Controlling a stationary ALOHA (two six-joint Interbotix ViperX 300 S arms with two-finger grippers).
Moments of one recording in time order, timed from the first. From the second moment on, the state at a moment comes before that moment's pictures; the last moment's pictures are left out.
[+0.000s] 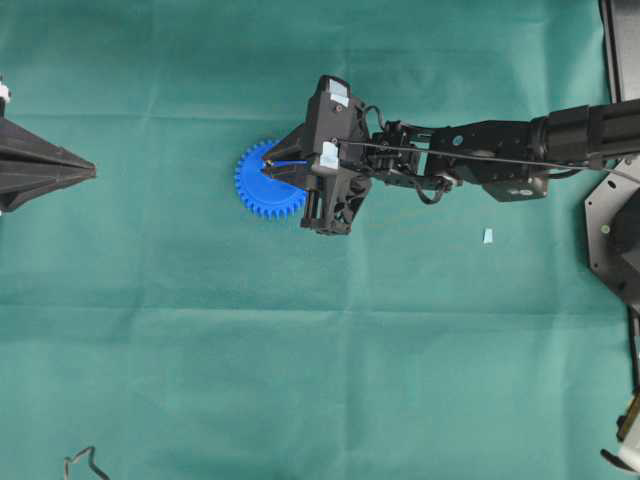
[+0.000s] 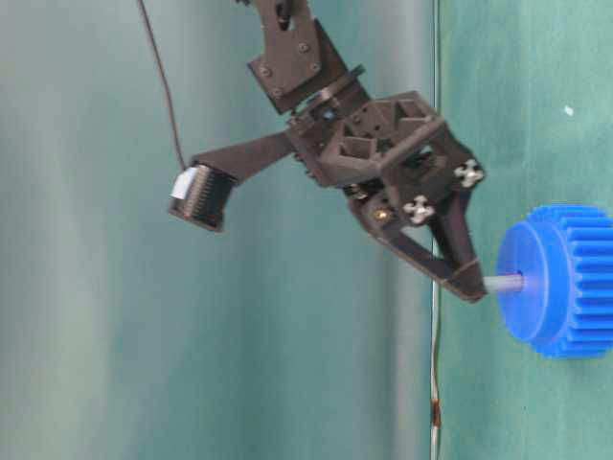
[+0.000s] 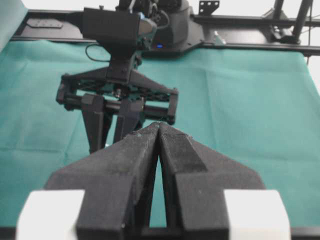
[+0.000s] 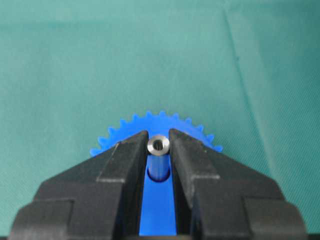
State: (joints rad) left arm 0.00 -0.97 1.16 0.01 -0.19 -0.02; right arm -0.13 0.20 0.60 0.17 -0.26 -0.01
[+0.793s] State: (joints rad) left arm 0.00 -0.97 1.16 0.01 -0.19 -0.02; right arm -0.13 0.24 0.60 0.19 -0.28 -0.01
